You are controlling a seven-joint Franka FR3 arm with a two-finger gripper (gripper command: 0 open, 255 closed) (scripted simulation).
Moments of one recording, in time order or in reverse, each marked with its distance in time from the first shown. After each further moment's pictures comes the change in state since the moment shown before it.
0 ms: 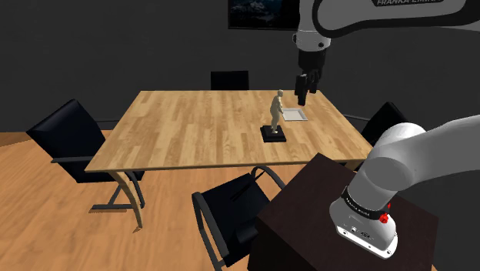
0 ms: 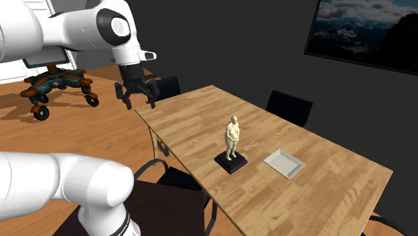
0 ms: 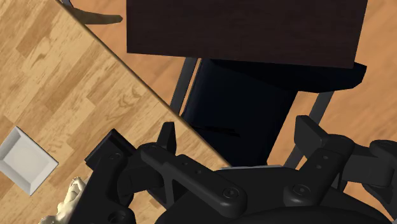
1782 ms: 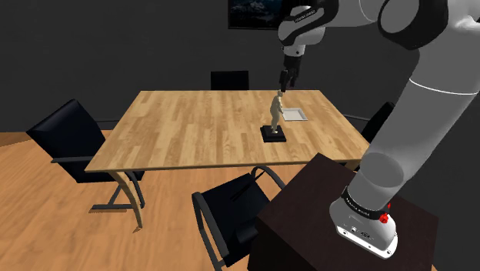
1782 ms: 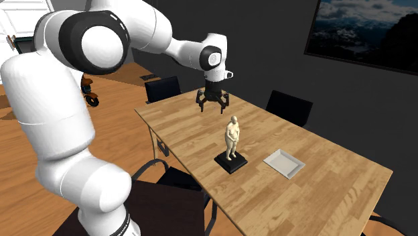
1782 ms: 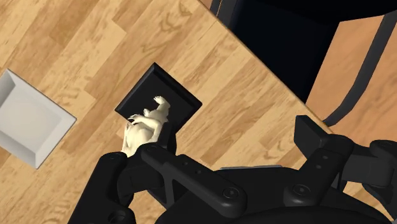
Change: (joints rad) arm -0.141 0.826 -0.359 0.479 0.098 0.386 -0.470
